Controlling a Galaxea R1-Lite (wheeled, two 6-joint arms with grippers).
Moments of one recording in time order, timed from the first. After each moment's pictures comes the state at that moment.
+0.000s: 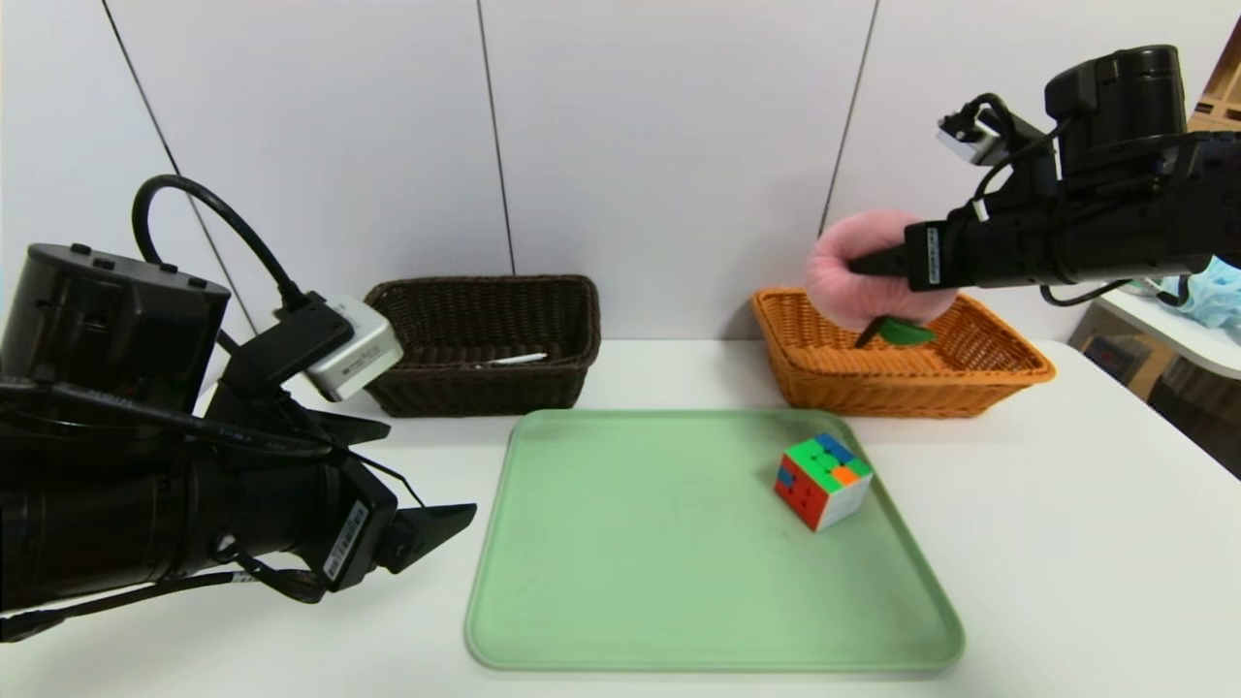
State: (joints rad) left arm -0.56 1.32 -0.84 0.08 0.02 0.15; right arm 0.16 1.78 -1.50 0.19 0.21 -0.04
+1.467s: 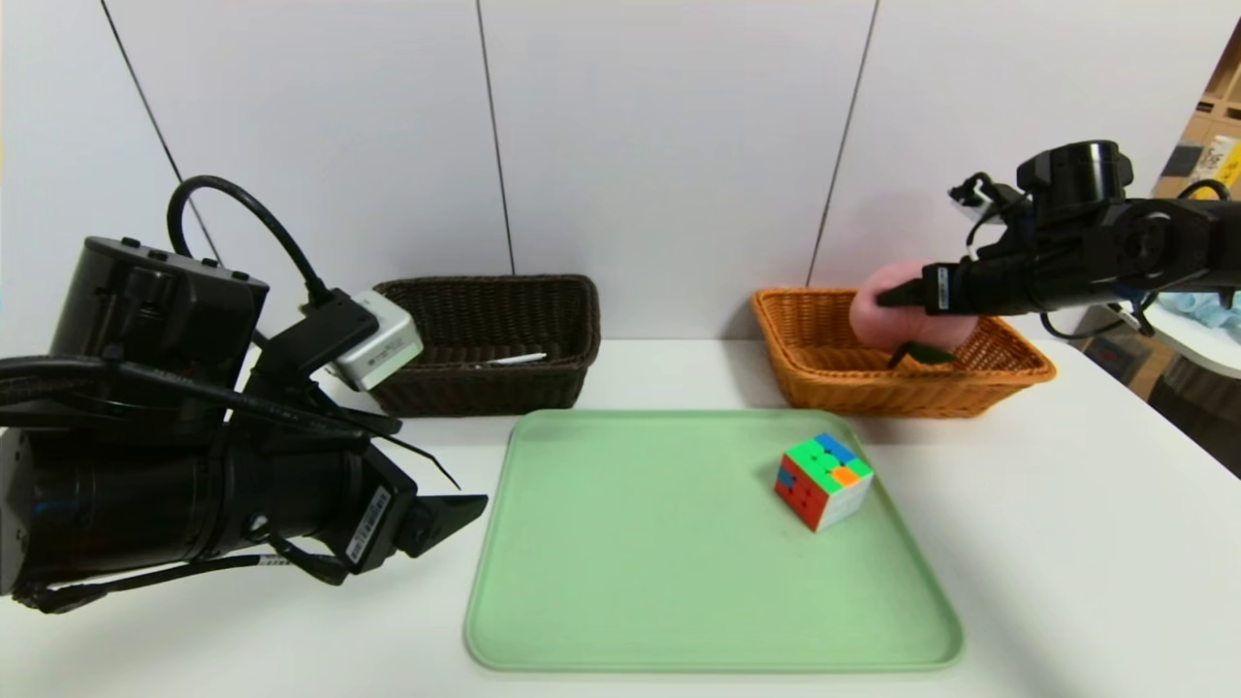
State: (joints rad) left arm -0.55 1.37 -0.87 0.07 0.02 0.14; right arm -0.04 2.06 -1.67 0.20 0.21 -0.06
